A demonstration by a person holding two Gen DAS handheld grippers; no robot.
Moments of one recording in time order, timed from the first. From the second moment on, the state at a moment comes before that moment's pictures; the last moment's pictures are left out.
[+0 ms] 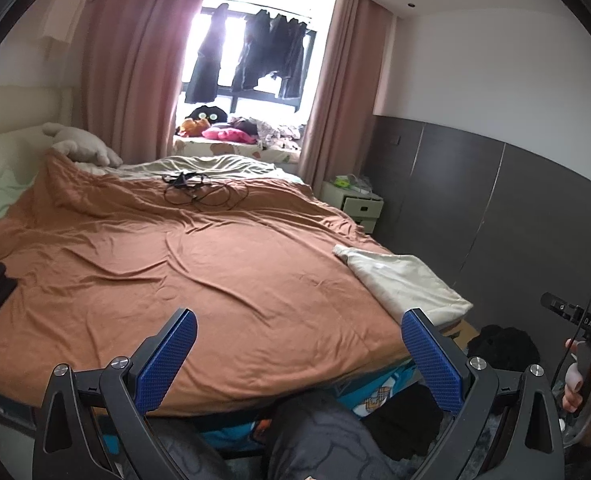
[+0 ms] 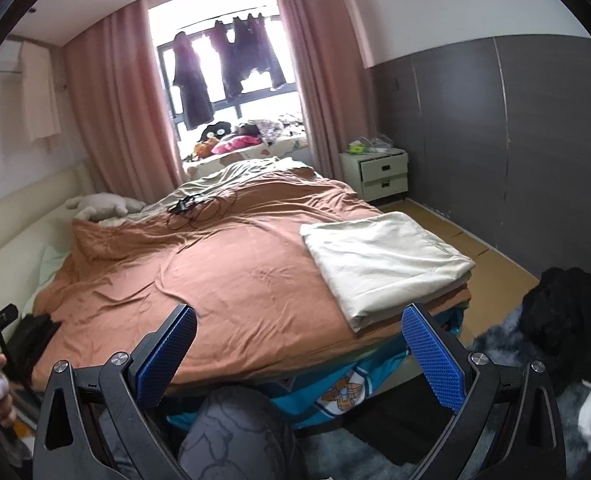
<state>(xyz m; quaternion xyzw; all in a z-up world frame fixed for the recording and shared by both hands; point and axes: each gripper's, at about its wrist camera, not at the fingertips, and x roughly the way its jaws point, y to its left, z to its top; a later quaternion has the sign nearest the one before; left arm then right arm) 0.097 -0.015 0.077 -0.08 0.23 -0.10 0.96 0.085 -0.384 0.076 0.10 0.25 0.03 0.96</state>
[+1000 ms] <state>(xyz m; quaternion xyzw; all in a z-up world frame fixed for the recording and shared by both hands) 0.037 0.000 0.027 -0.05 0.22 -0.04 0.97 0.058 -0.321 0.008 0.08 0.28 0.05 0.96</state>
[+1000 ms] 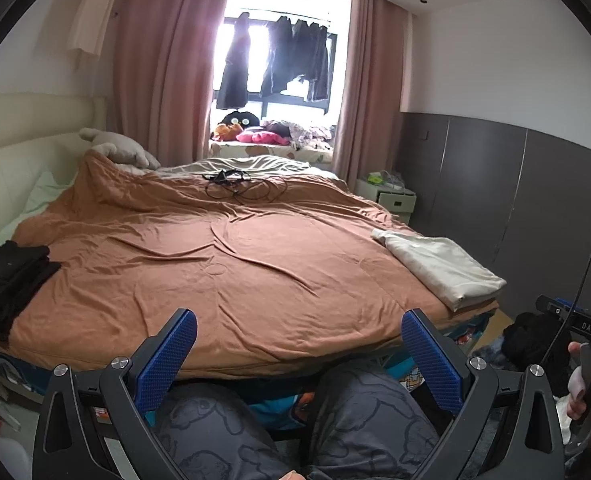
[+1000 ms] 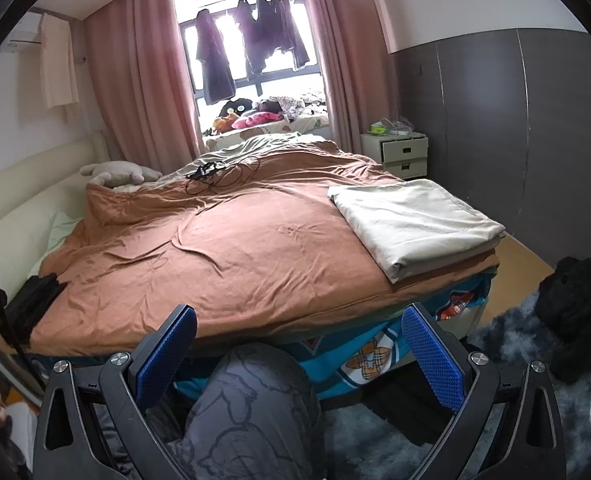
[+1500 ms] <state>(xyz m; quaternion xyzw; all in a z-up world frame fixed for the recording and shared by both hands) 0.033 -0.003 0.028 -0.05 0.22 -0.04 0.97 0.060 -0.322 0.005 0.09 0.29 0.06 0.95</state>
